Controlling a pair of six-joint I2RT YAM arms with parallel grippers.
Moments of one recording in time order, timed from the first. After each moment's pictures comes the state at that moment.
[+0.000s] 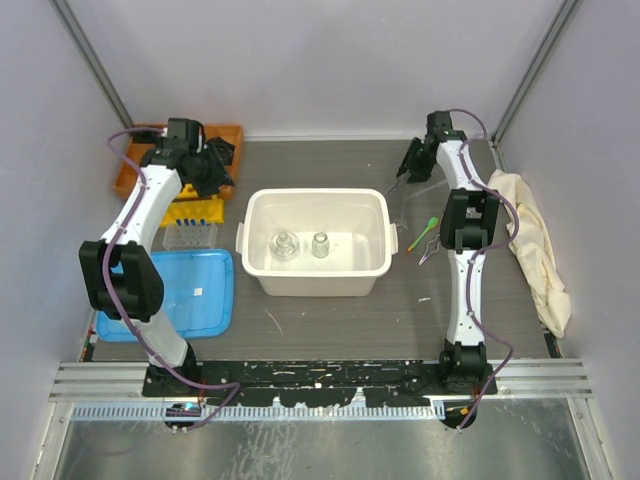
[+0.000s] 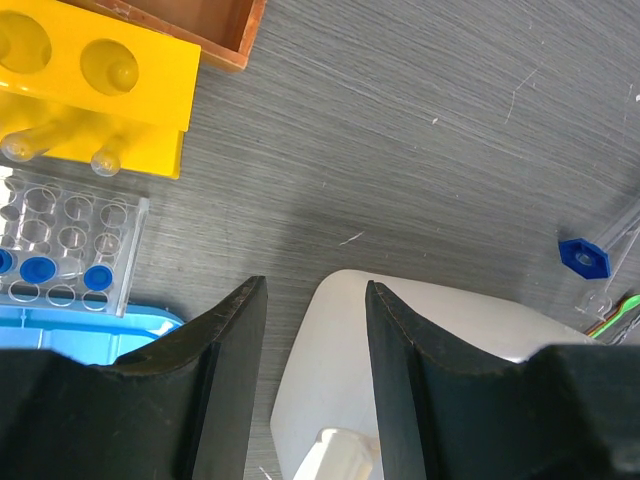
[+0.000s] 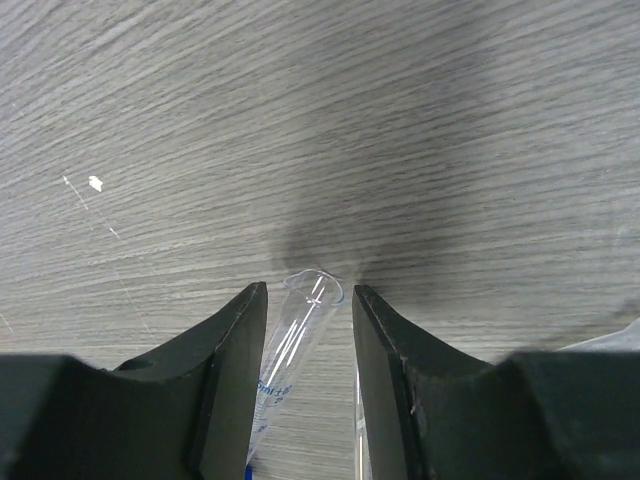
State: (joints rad) left arm -0.10 1.73 1.60 -0.75 0.08 -0.56; right arm -0.01 2.58 2.38 -0.83 -0.21 0.43
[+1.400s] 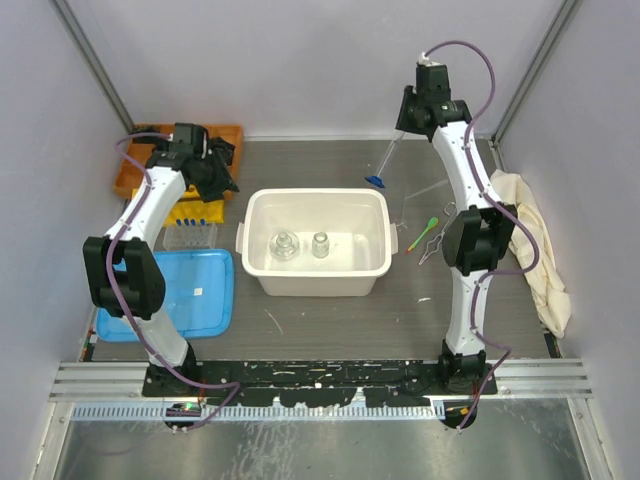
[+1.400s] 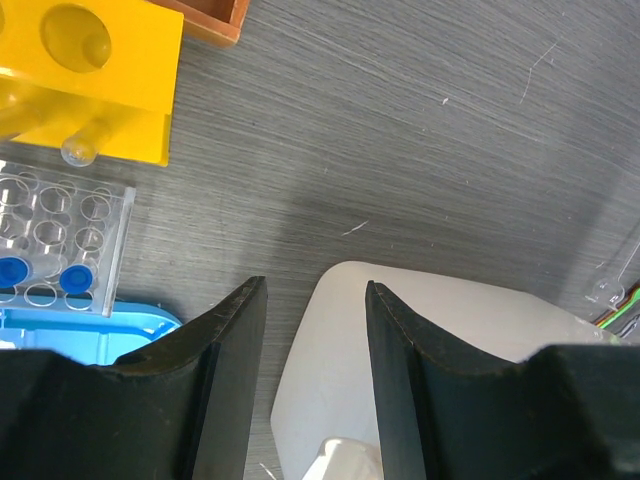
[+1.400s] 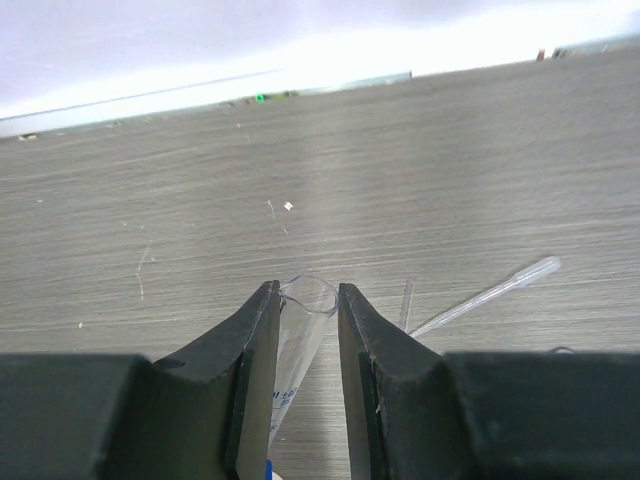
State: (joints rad) left arm -0.11 1.75 1.57 -0.74 0.10 -0.56; right arm 0.13 2.20 2.32 -0.77 0.04 0.28
